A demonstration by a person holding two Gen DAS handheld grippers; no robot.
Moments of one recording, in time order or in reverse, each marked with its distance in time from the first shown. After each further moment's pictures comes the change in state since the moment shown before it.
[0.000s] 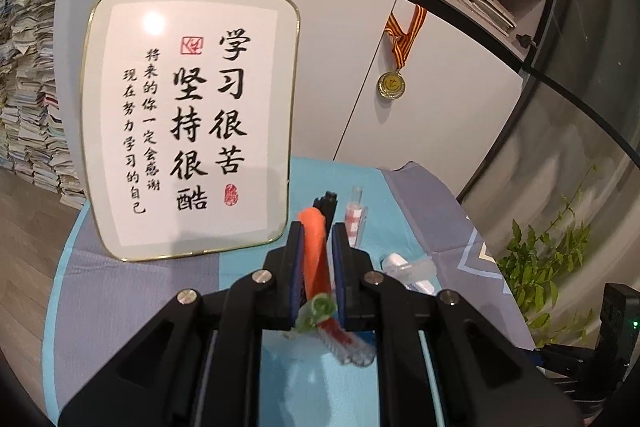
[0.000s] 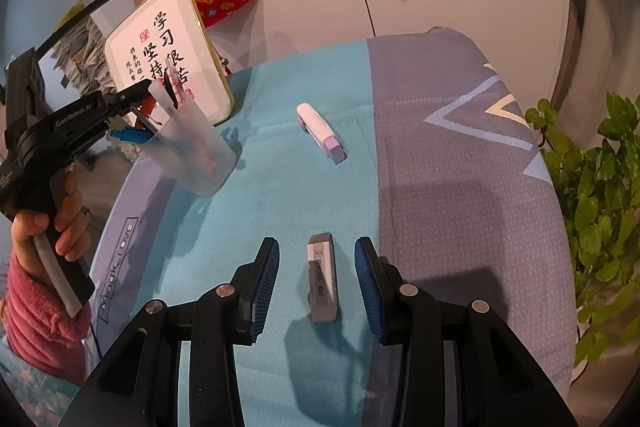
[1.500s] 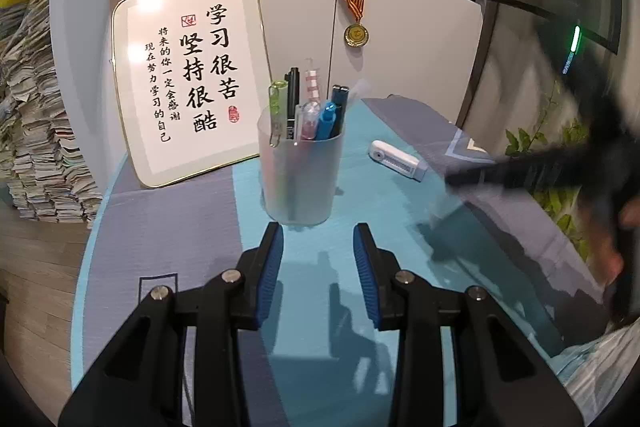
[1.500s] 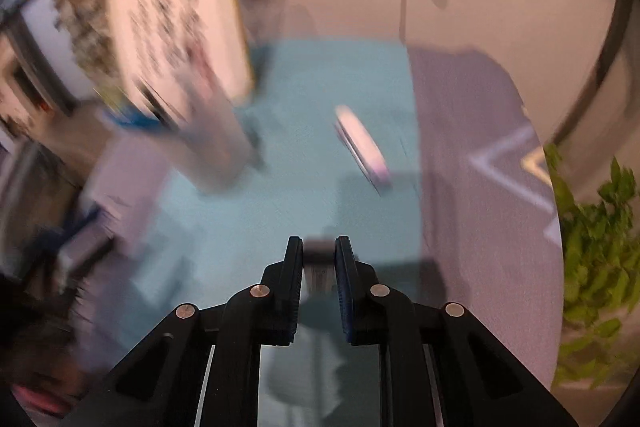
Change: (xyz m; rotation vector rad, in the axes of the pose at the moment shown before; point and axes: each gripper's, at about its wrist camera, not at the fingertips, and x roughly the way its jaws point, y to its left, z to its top) left arm -0.053 -0.017 -0.099 0.251 0.039 0.052; right arm 0.015 0.061 0.038 -0.155 0.065 -0.075
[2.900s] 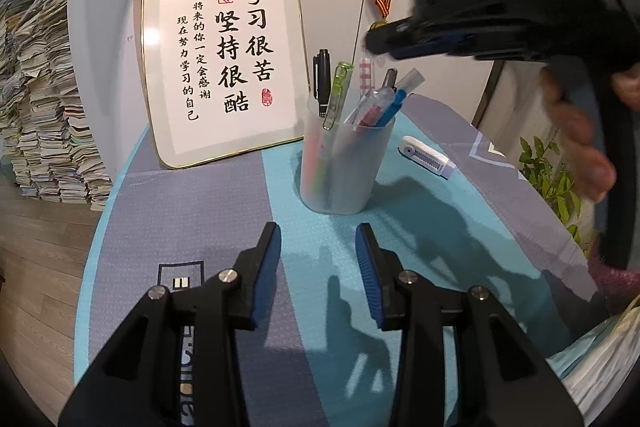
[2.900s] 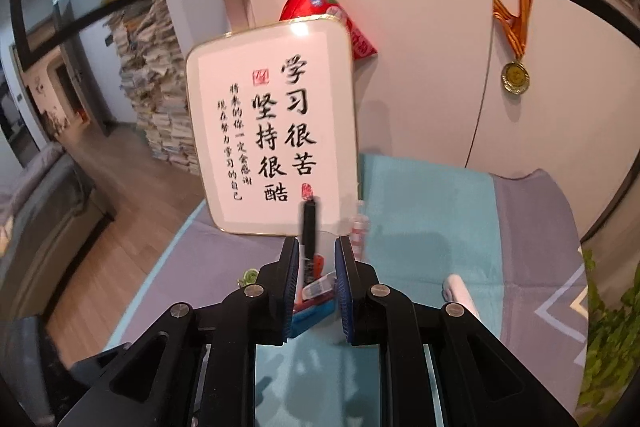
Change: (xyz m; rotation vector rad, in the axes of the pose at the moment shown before) left arm 0.004 0.031 -0.008 -0.066 0.018 0.010; right arm -0.004 0.089 0.079 -0.119 -0.197 0.072
